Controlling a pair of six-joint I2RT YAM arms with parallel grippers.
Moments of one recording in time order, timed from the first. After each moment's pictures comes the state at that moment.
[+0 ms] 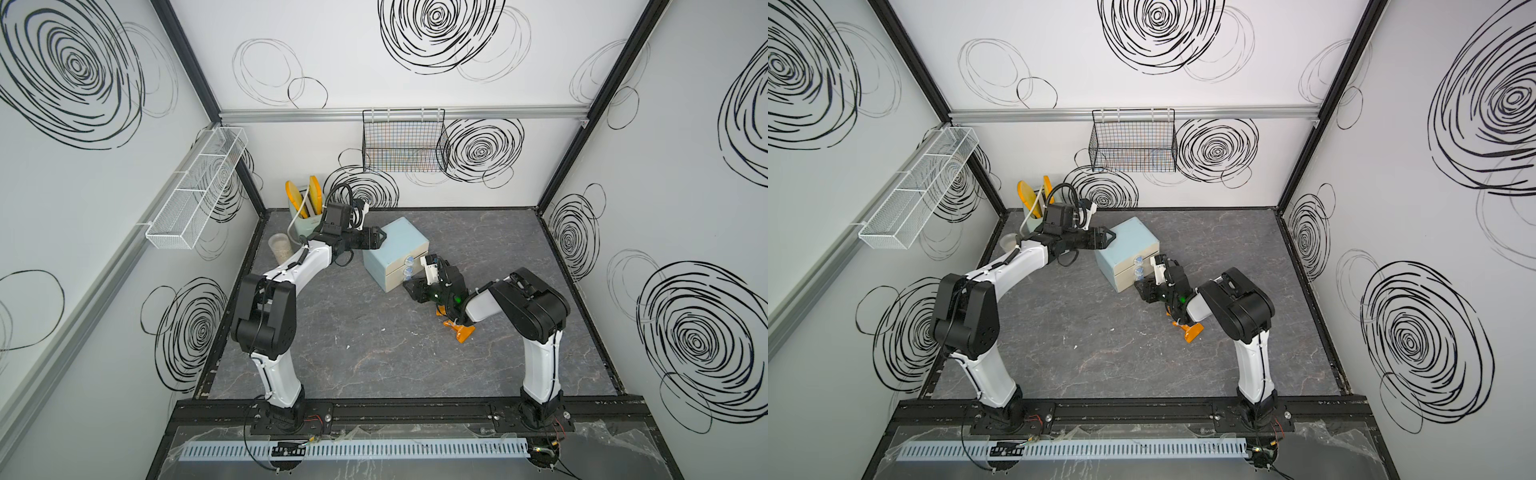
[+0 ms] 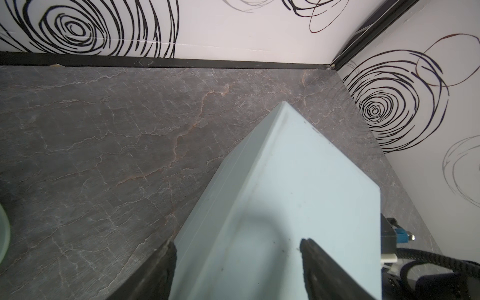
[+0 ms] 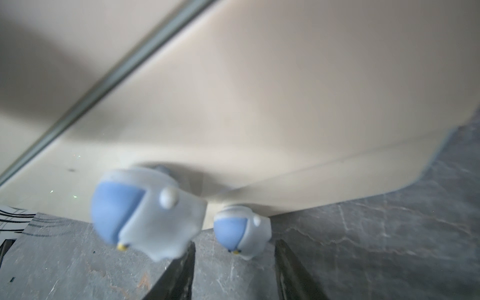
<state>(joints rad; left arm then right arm) -0.24 1.82 1.37 -0.21 0.43 -0.25 0.59 2.03 0.77 0.84 -0.29 0.50</state>
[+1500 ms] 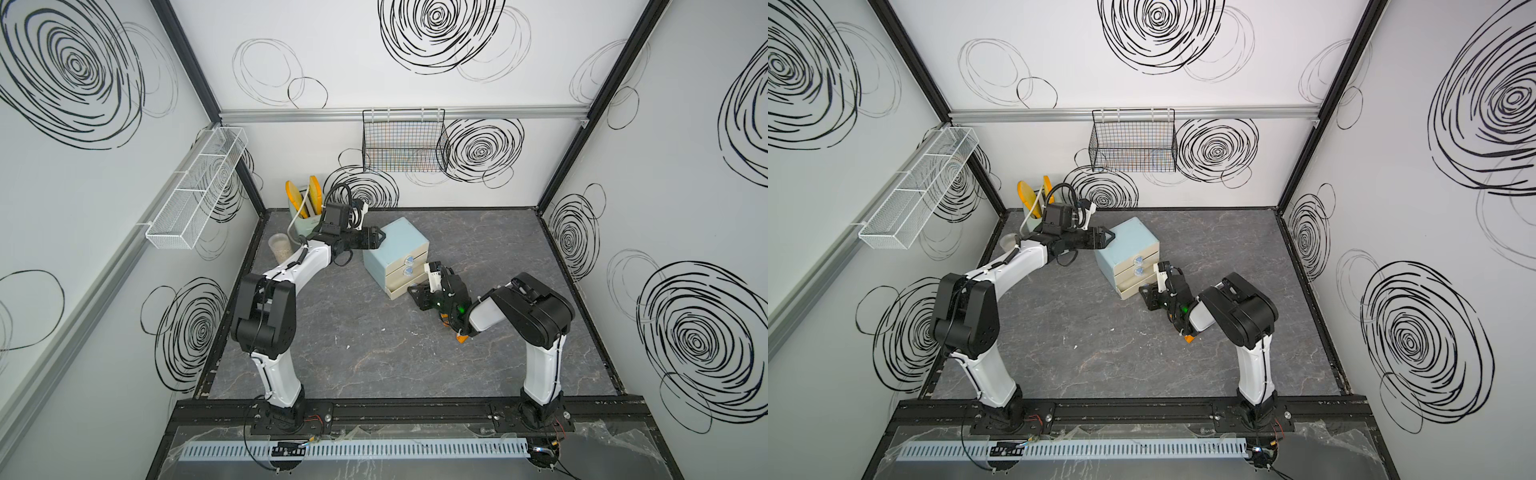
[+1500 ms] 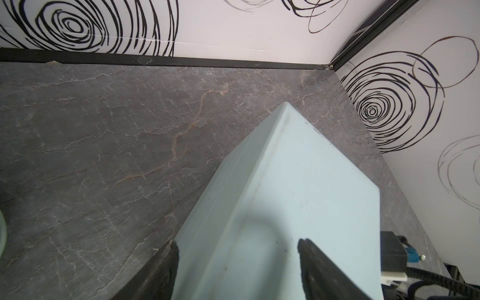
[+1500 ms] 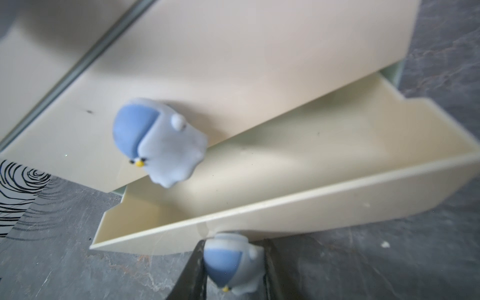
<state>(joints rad) -0.23 1.83 1.37 -0.21 0.45 -0.26 0.63 1.97 0.64 0.89 -0.20 0.52</state>
